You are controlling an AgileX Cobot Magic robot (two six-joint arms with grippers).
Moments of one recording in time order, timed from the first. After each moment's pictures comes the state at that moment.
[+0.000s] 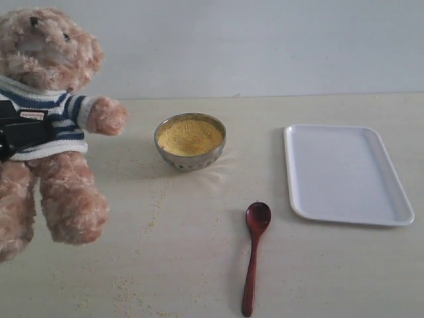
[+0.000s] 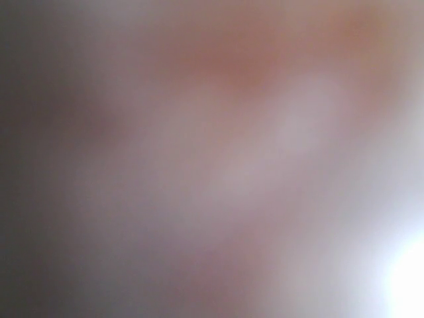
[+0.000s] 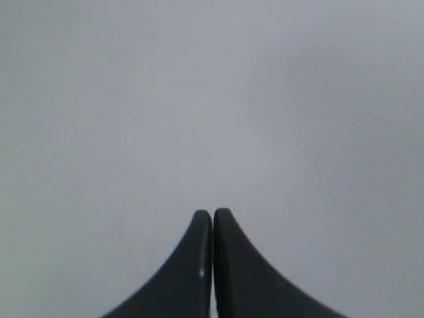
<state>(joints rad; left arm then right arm) 0.06 1.18 -0.49 -1.72 0.53 1.22 -0.12 0.09 -0.29 0.07 -0.47 0.82</state>
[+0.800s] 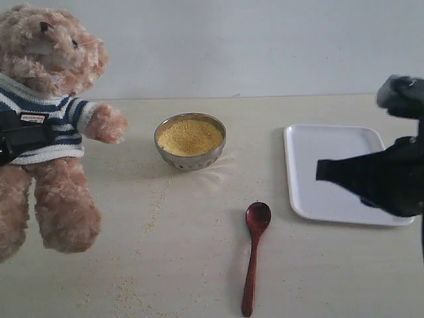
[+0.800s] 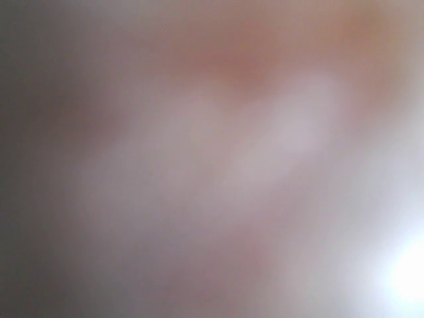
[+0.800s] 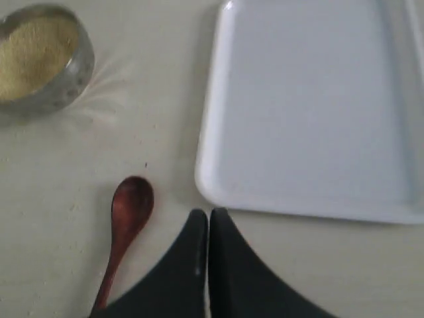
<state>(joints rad) 0.06 1.18 -0.49 -1.72 0.51 1.35 0.55 1.17 -0.54 -0.71 0.26 1.21</state>
